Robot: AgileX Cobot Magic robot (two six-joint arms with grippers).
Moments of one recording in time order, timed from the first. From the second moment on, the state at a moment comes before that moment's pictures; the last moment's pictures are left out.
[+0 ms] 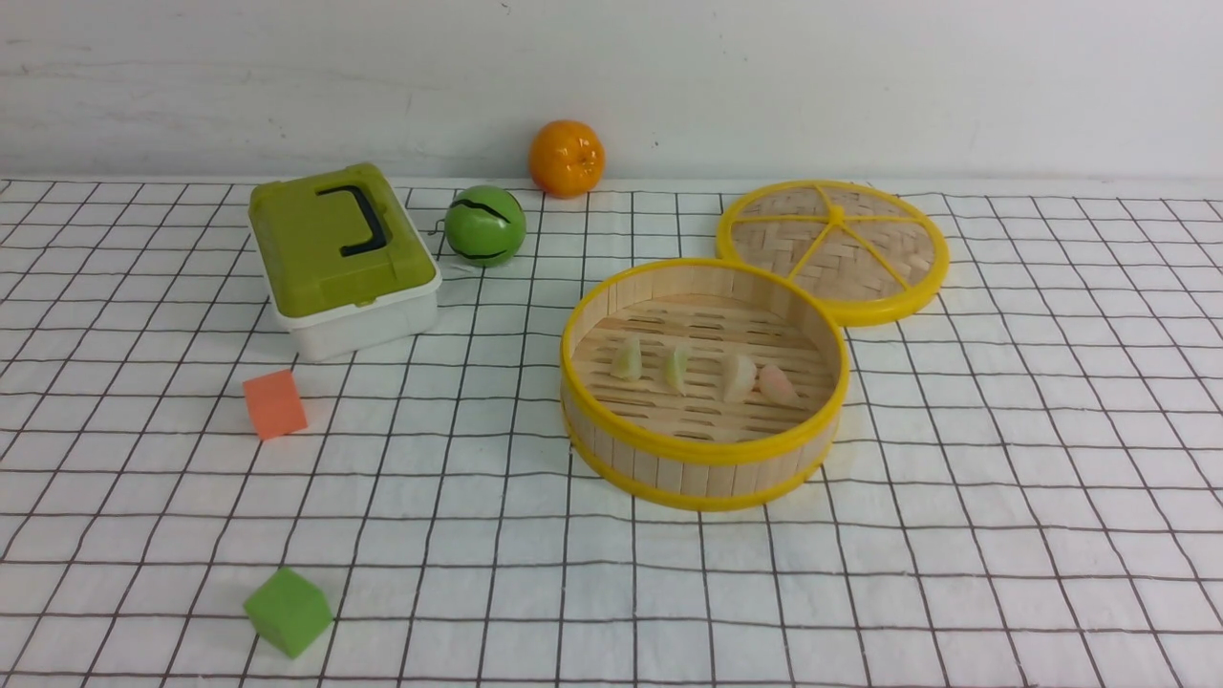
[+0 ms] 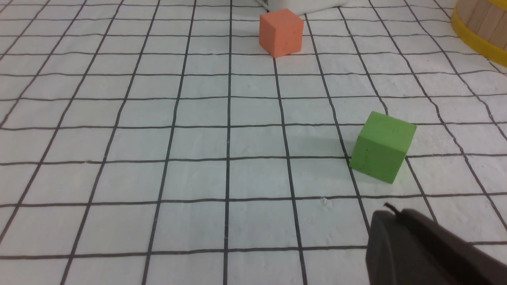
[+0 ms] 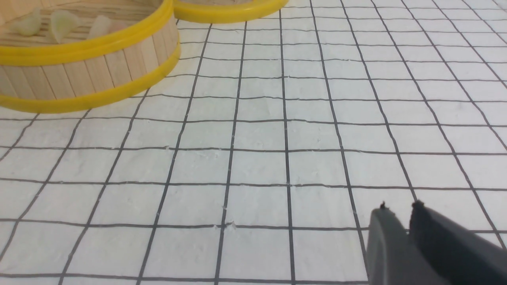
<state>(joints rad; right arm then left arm) -0.04 -0.01 0.02 0.13 0.38 -0.06 -0.04 -0.01 0.03 -0.04 0.38 0.01</state>
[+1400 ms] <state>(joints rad) -0.04 -0.01 0.02 0.13 0.38 -0.06 -0.04 -0.01 0.03 -0.04 0.38 0.01</state>
